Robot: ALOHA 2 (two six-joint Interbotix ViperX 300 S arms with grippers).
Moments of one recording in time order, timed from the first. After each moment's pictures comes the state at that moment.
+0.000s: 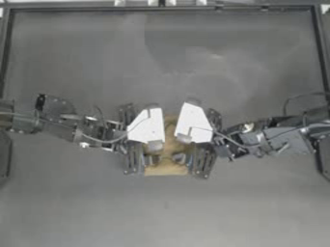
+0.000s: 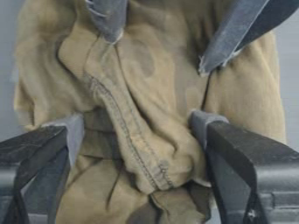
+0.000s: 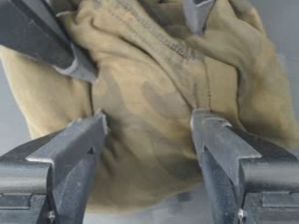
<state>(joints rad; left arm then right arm) 0.05 0.18 0.58 0.35 0.16 -0.36 0.02 0.14 0.66 -0.78 0.16 1.06</state>
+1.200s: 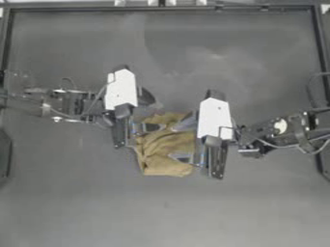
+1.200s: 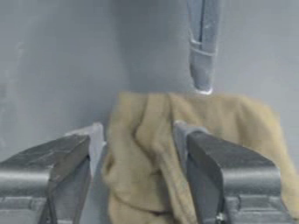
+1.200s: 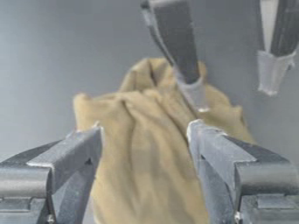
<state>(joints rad) 0.22 -0.02 0.71 0.39 -0.21 -0.36 0.04 -0.10 0.69 -1.32 0.13 1.43</state>
